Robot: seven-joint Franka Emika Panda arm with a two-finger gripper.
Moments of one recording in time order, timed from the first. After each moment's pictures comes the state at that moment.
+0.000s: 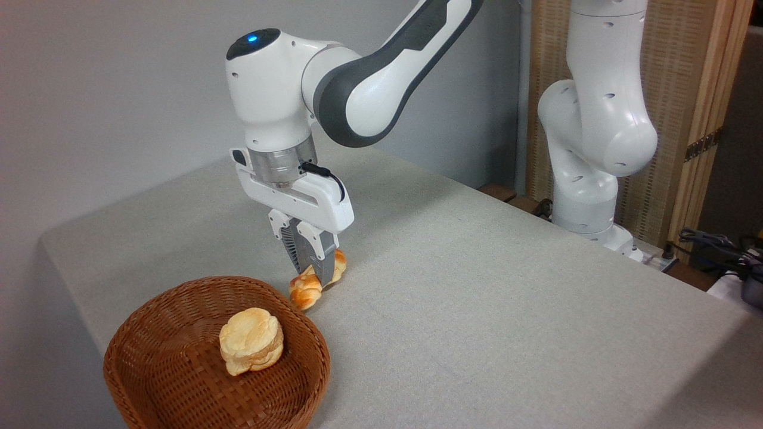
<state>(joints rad) -0.42 -0.02 0.15 -2.13 -0.04 2.10 0.34</state>
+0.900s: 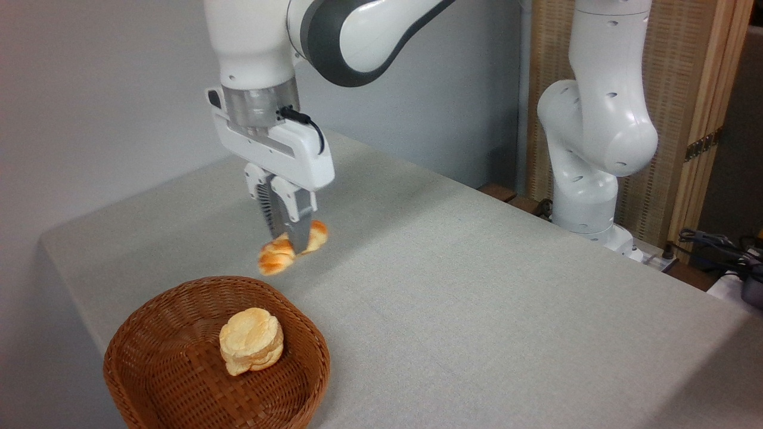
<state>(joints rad) -0.41 -0.06 0.19 -1.95 -0.04 1.96 0.45</state>
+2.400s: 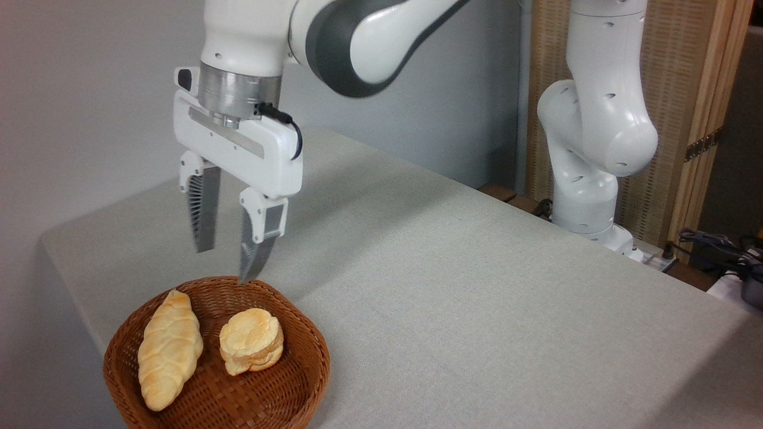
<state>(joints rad) -0.41 -0.02 0.25 -1.90 -0.03 2.22 0.47</state>
